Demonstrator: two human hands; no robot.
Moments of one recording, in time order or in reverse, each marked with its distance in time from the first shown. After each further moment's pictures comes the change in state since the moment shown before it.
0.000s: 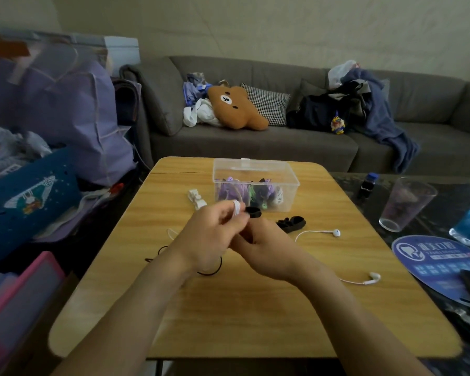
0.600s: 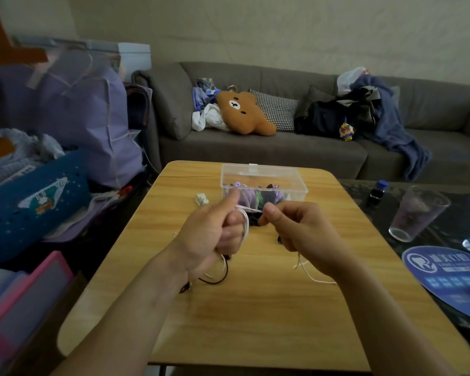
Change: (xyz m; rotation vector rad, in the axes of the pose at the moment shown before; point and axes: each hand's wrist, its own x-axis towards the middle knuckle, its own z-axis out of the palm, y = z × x) left_hand 0.000 0.013 -0.006 -0.583 -0.081 -0.185; right_hand -0.007 0.016 -0.039 0.483 0.160 0.010
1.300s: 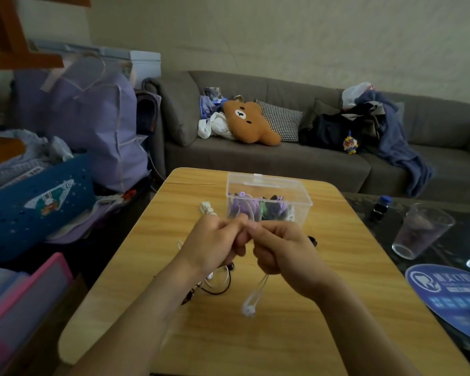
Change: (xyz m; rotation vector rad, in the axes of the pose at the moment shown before) left_hand 0.003 -0.007 -0.007 0.444 0.222 0.142; right_hand 0.004 -0.006 0.032 0.254 -0.232 0.029
